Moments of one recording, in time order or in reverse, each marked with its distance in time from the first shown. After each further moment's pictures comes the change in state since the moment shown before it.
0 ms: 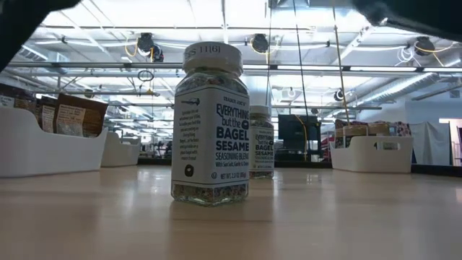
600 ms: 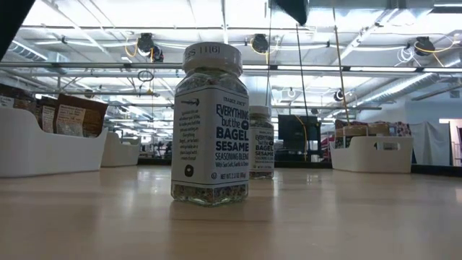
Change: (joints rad) left arm -0.010 -0.218 -0.006 -0.573 -0.192 -0.186; right arm 0.023 0.280 0.164 0.072 -0.367 0.300
